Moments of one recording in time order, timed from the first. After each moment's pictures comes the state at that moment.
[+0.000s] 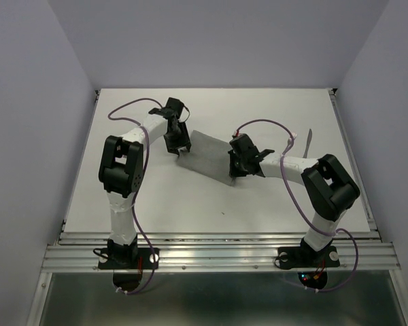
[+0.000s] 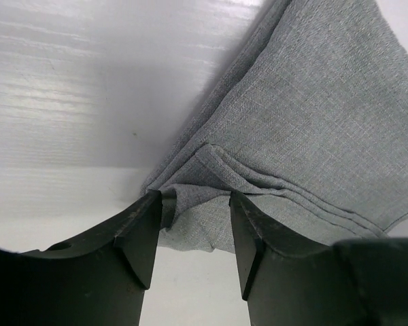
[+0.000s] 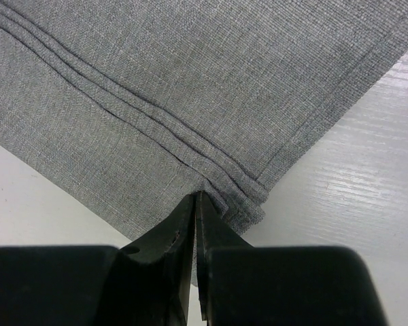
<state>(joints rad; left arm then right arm) -0.35 2.05 1.58 -0.74 0.08 -0.59 0.63 1.77 1.02 -0.19 0.09 0.53</state>
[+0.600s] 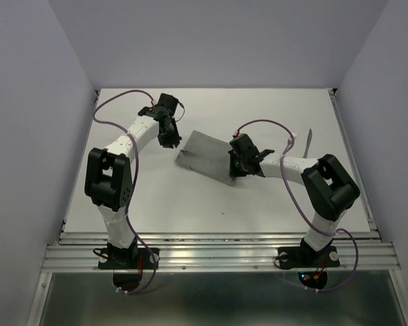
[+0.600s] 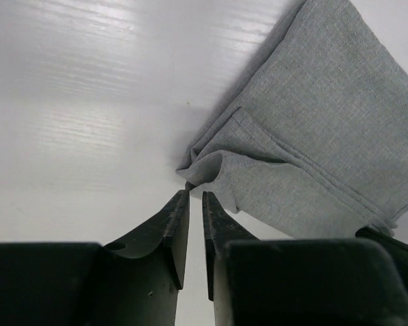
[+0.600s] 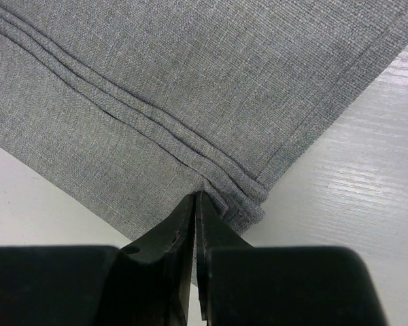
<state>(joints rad) -0.35 1.87 1.54 -0.79 -0.08 -0.56 0.63 1.77 1.02 -0.19 0.09 0.55</state>
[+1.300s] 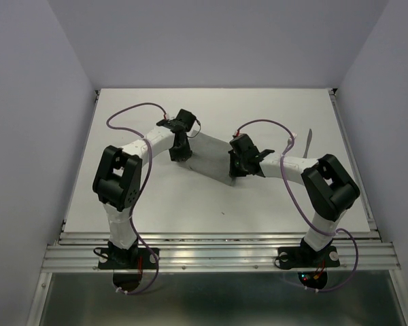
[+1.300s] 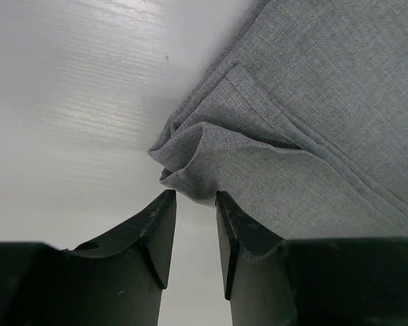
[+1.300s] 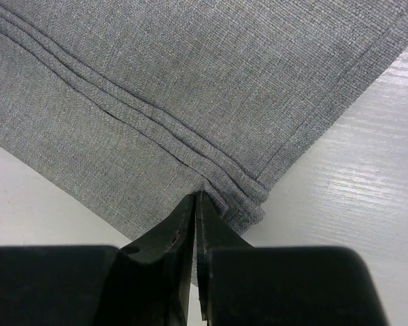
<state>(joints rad) -0.49 1.87 1.40 -0.72 -0.20 -0.68 0.63 1.77 1.02 -0.19 0.09 0.55</state>
